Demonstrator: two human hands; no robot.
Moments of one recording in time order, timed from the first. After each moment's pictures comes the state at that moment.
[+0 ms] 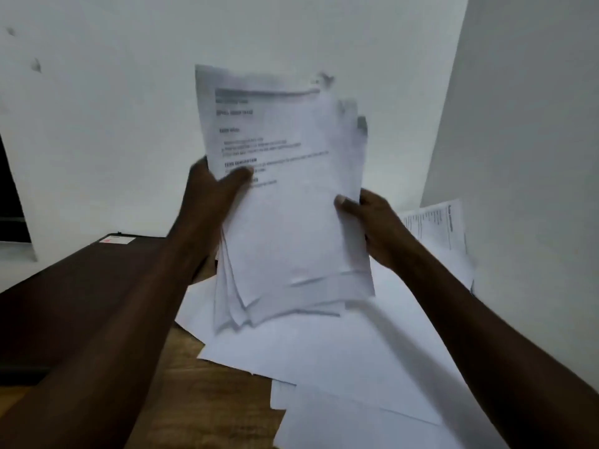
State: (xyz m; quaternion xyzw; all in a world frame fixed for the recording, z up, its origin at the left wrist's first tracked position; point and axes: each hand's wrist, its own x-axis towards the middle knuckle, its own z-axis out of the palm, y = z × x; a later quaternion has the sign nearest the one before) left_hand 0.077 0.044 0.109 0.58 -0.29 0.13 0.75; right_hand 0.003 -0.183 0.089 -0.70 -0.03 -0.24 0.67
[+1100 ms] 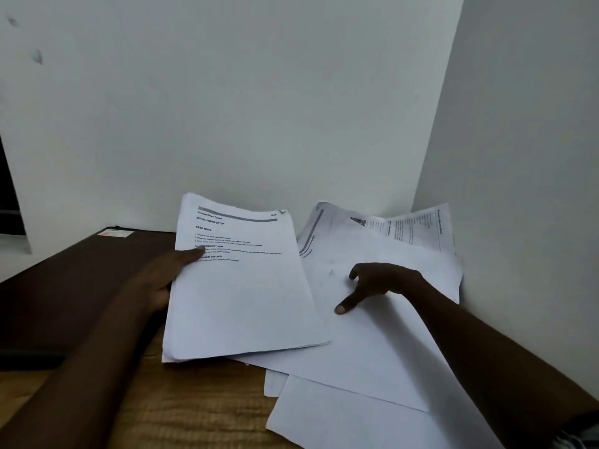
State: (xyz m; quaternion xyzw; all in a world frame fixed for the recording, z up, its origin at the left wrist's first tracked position) left_hand 0.120 0.116 0.003 0.58 -0.06 -0.21 0.78; right_hand -0.001 -0.219 0.027 -0.96 0.20 0.12 0.12
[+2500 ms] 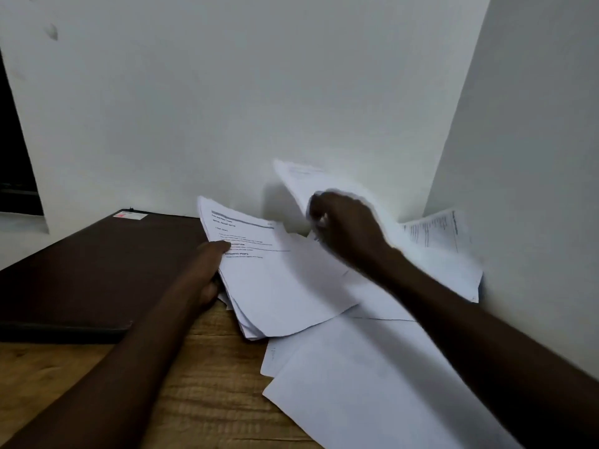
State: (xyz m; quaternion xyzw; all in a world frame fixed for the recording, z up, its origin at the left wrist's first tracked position) left_hand 0.106 0.076 -0.015 0.57 -0.02 -0.14 0.81; right_hand 0.002 -0.125 0.064 -0.91 -0.08 -0.41 0.00
